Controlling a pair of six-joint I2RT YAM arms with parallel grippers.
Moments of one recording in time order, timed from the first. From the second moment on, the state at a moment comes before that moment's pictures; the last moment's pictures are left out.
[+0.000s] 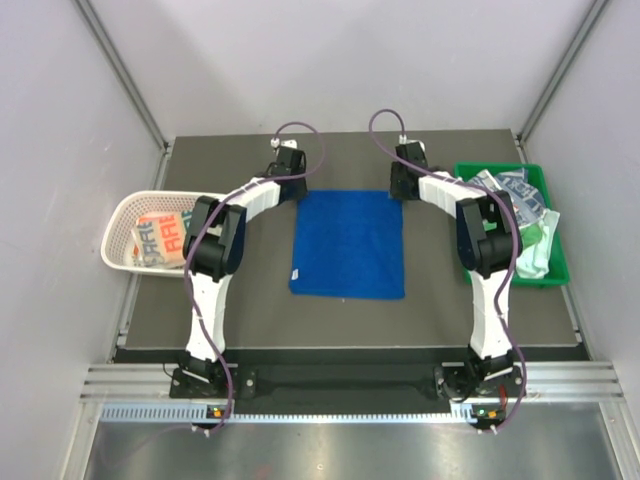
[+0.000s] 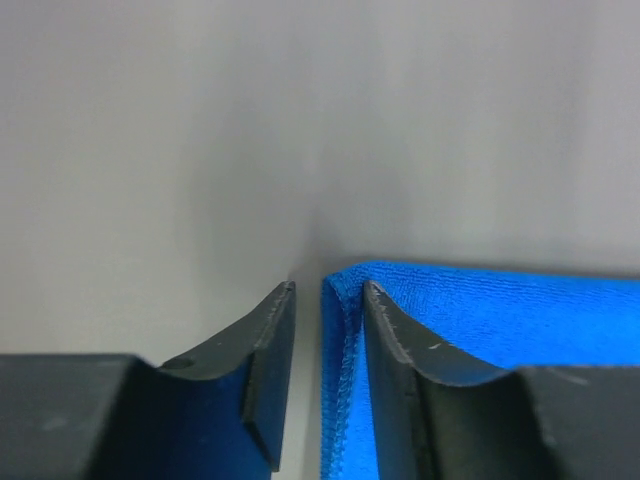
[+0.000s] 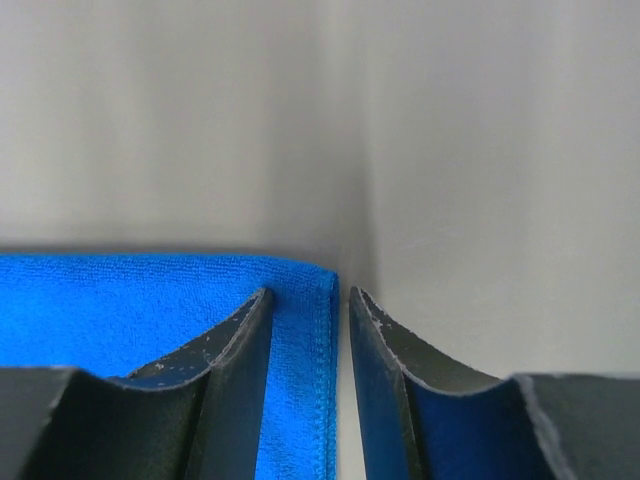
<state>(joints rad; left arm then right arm) -0.35 2.23 1.65 -0.19 -0.16 -0.40 0.29 2.17 1.59 -0.28 0.16 0.29</state>
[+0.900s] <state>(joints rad) -0.37 2.25 1.66 -0.16 -0.22 -0.40 0.30 2.23 1.68 -0.32 0.14 0.27</state>
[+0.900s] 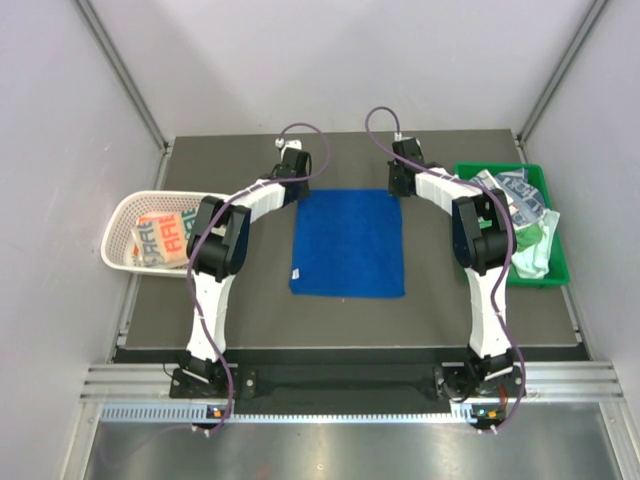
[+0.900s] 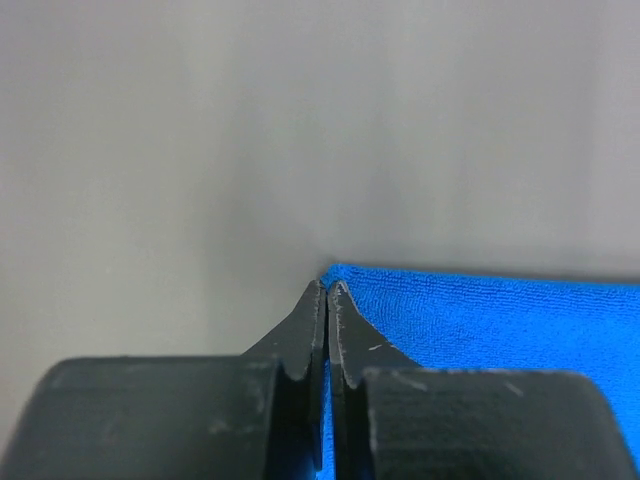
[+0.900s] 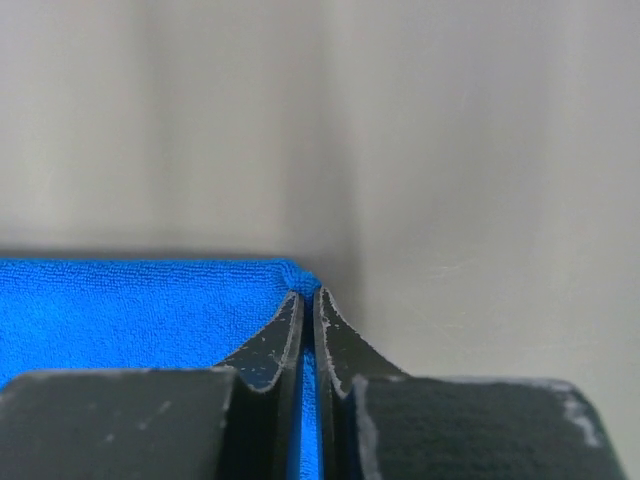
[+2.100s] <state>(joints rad) -0.37 1.99 1.38 0.20 -0.14 -0.33 0.30 1.95 1.46 -0.08 0.10 0.26</state>
